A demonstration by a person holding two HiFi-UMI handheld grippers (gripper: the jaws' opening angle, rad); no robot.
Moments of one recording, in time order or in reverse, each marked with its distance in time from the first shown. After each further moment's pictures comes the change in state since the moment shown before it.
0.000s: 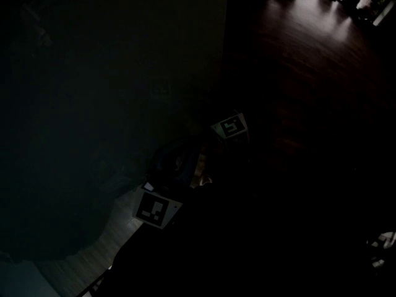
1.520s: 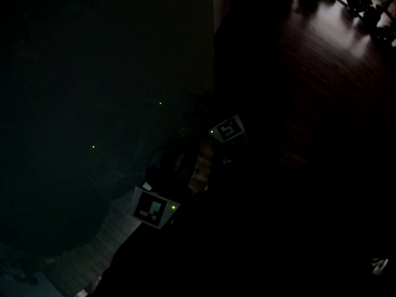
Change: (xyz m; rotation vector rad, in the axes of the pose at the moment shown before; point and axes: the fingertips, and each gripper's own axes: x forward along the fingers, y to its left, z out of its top) left arm 0.018 0.062 -0.009 0.030 0.025 0.100; right arm 0.079 0.028 0.012 -0.058 -0.025 0.211
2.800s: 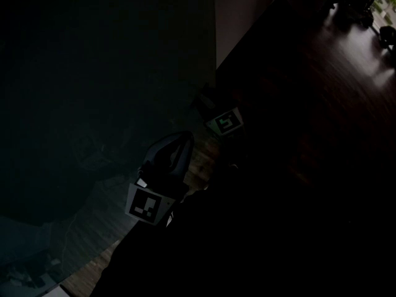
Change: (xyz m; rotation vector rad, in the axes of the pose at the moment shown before) left arm -0.011 0.084 0.001 -0.003 -0.003 0.232; right arm 0.097 0.021 0.026 -0.021 -0.013 0.164
